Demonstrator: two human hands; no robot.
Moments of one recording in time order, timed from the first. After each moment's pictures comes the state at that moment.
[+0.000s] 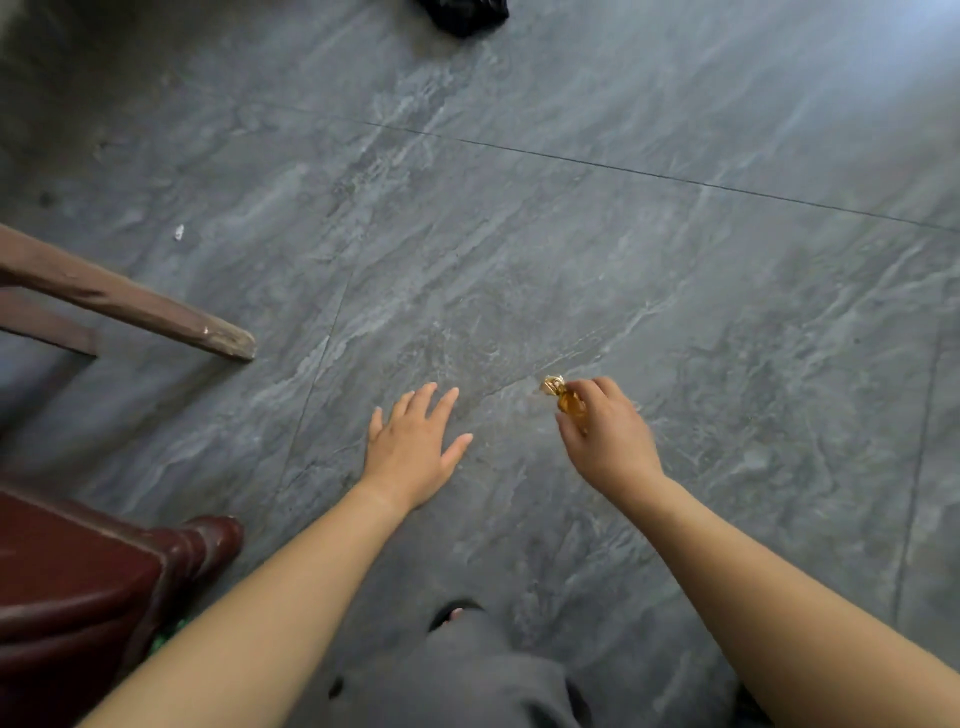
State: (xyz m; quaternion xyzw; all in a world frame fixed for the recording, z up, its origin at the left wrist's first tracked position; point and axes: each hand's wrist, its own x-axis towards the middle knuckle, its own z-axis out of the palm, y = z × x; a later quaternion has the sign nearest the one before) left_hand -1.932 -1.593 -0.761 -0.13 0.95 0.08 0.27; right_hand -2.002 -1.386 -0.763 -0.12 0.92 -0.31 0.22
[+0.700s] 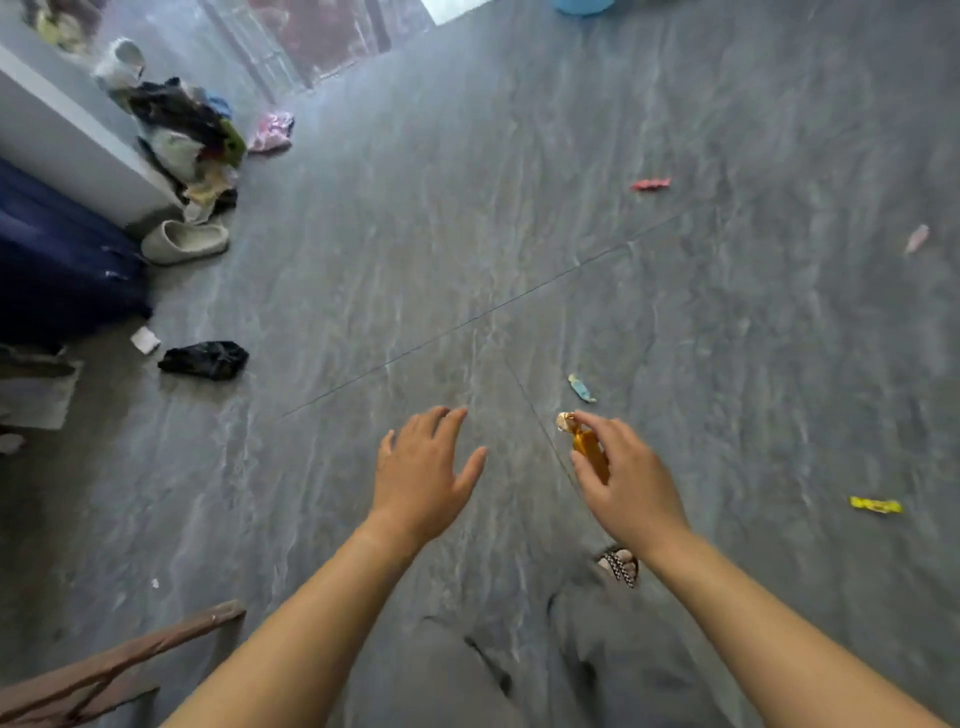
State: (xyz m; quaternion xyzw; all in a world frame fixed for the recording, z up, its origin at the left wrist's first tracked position) left_hand -2.020 -1.236 -0.228 0.24 0.94 0.07 0.22; right_hand -1.916 -1.044 -0.238 0.22 0.89 -0.39 0.05
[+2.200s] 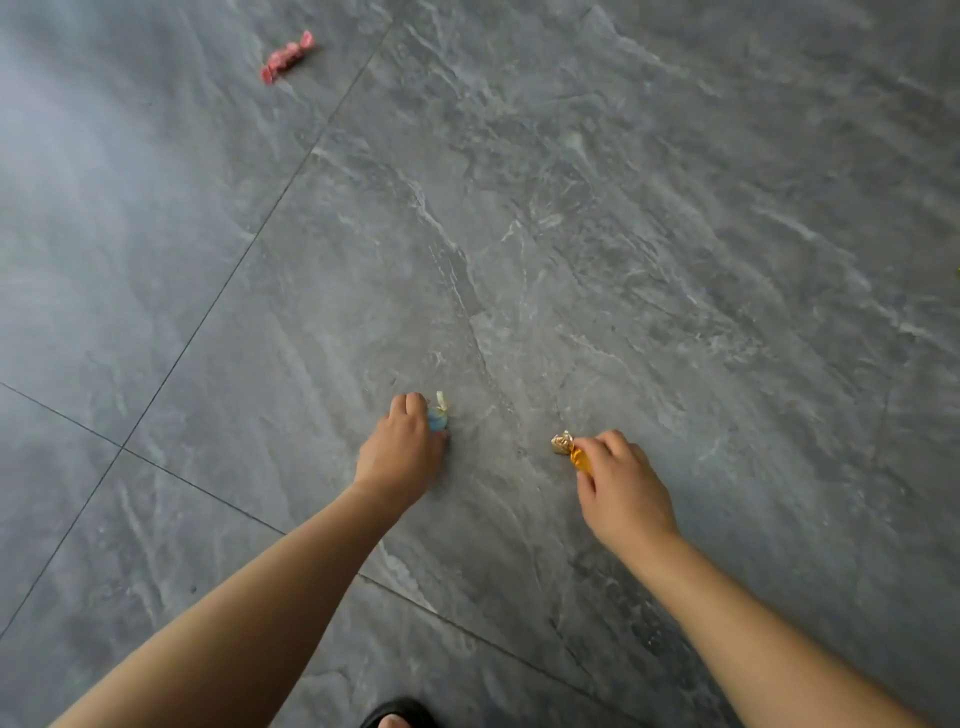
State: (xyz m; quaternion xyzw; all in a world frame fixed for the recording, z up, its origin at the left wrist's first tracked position) left_hand -2.078 -0.917 -0.872 0.46 0.85 0.01 0.27; right_hand -1.852 -0.867 -0.878 0.54 0.79 -0.29 0.06
